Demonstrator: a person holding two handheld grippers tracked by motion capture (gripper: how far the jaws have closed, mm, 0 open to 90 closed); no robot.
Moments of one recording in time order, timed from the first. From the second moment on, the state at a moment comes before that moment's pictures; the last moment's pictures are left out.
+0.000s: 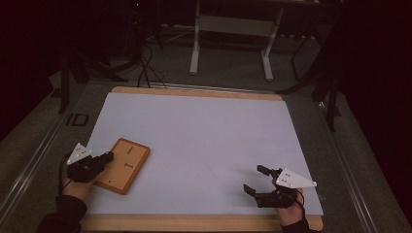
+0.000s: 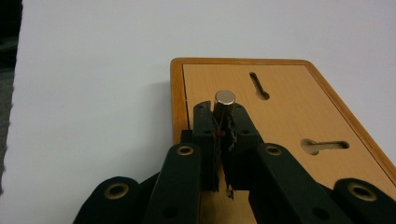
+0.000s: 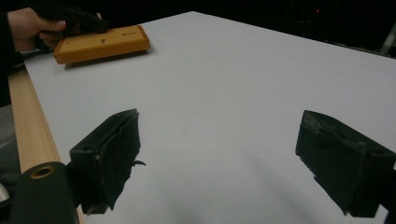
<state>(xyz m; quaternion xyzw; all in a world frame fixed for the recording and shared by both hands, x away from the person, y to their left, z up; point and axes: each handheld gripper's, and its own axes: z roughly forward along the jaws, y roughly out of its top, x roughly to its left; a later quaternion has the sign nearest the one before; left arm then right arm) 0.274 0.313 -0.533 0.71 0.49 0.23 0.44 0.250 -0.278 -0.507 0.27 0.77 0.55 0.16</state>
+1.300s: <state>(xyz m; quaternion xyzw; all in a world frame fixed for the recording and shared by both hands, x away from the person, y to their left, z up) 0.335 0.196 -0.479 0.79 0.34 0.18 0.48 0.252 -0.291 -0.504 0.29 0.76 0.56 0.16</state>
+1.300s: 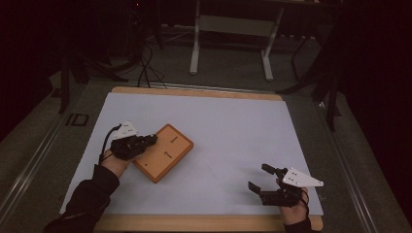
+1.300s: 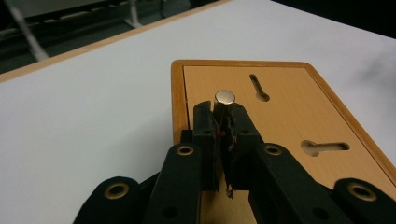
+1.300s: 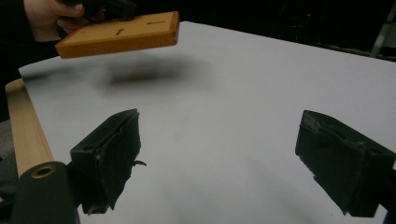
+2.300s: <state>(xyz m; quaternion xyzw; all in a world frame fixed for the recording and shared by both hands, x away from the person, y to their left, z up) 0.382 0.082 -0.509 0.83 0.25 0.11 0.48 0.254 -0.294 -0.506 0.29 0.75 0.57 0.15</state>
